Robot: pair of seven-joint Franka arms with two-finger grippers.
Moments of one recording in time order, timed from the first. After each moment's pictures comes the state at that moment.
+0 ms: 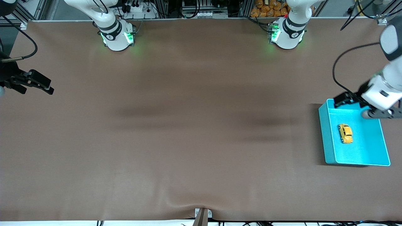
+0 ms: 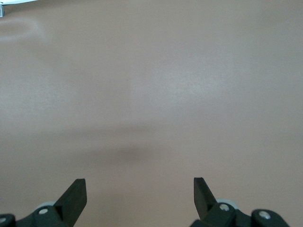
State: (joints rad) left arm 0.27 0.05 -0.33 -1.74 0.07 1.76 -0.06; right arm 0.01 0.01 -0.01 -1.54 0.03 1.62 0.05
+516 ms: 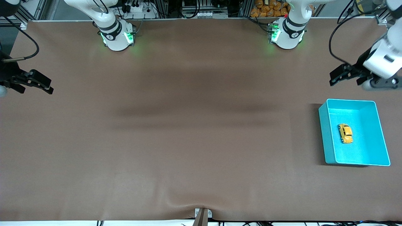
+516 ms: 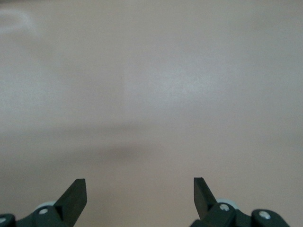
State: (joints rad) left arm 0.02 -0.10 -0.09 -1.73 -0.02 1.62 -0.12; right arm 0.04 0.01 -0.01 -1.54 -0.02 1.61 0.05
